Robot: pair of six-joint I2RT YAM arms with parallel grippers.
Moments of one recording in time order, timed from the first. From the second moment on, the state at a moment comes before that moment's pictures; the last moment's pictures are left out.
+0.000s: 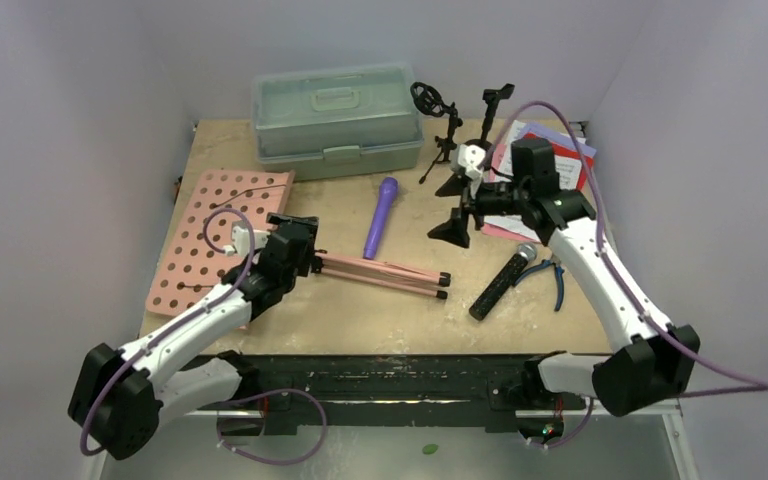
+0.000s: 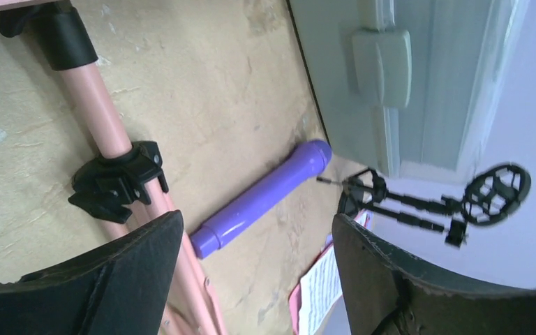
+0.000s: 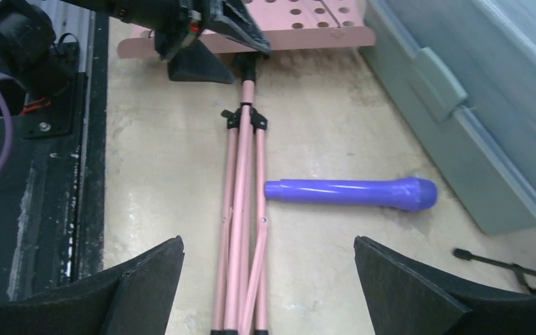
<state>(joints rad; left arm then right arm) -0.58 1.09 0.66 -0.28 -0.60 -1.73 0.33 1.32 1.26 -0.57 -0.91 -0.56</state>
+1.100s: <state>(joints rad) -0.58 0.85 1.13 -0.17 -0.15 -0.24 -0.14 0.93 1.50 -0.58 -0.62 -0.11</state>
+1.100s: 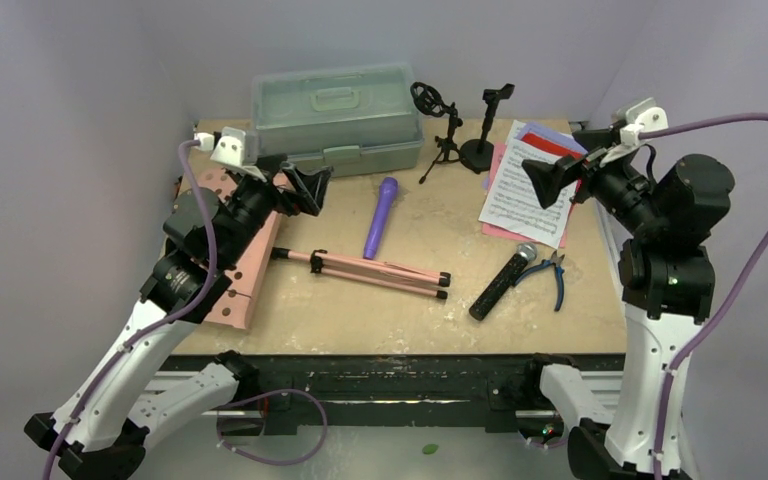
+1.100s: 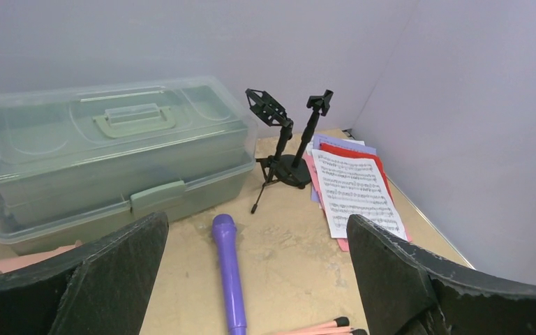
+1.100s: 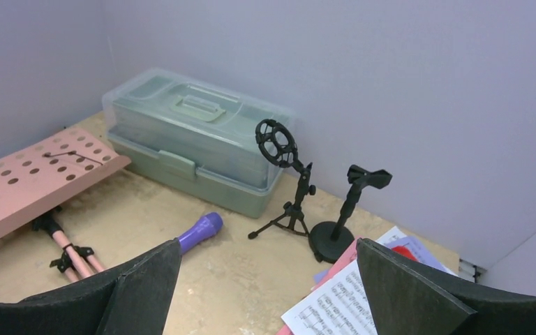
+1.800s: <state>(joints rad) -0.58 0.74 1.12 -0.20 -0.10 -0.29 -0.19 0.87 1.58 -0.62 -0.54 0.12</state>
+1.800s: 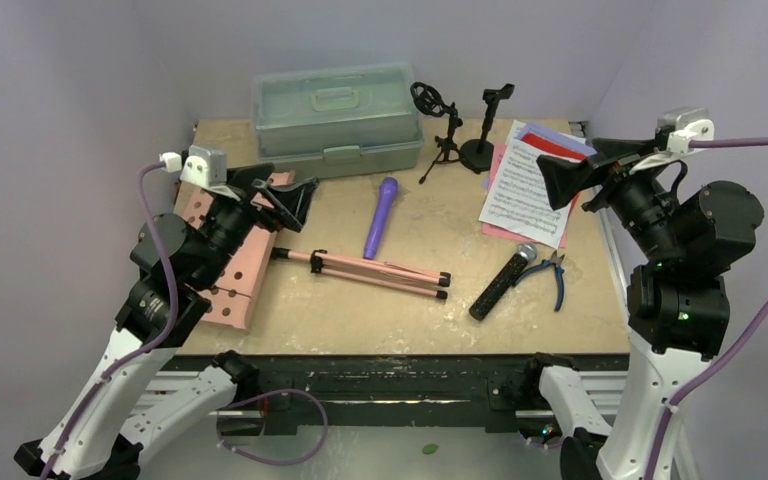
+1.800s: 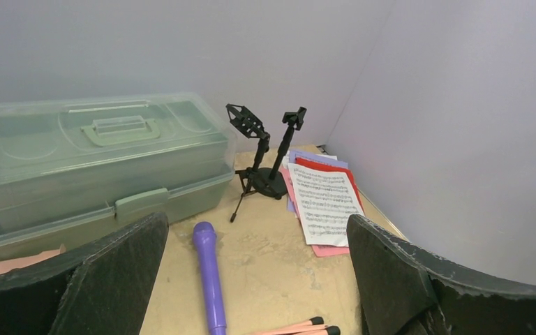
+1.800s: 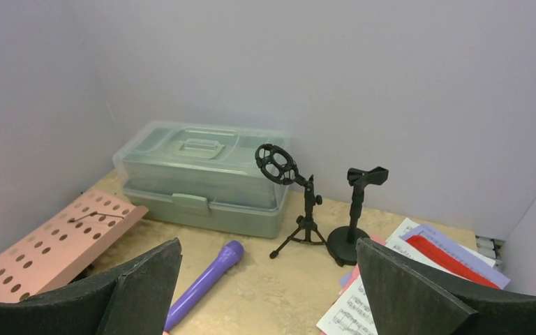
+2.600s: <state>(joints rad) -0.58 0.73 1.11 -0.22 -0.09 -0.31 -0.20 0.84 1.58 -0.64 -0.54 0.09</state>
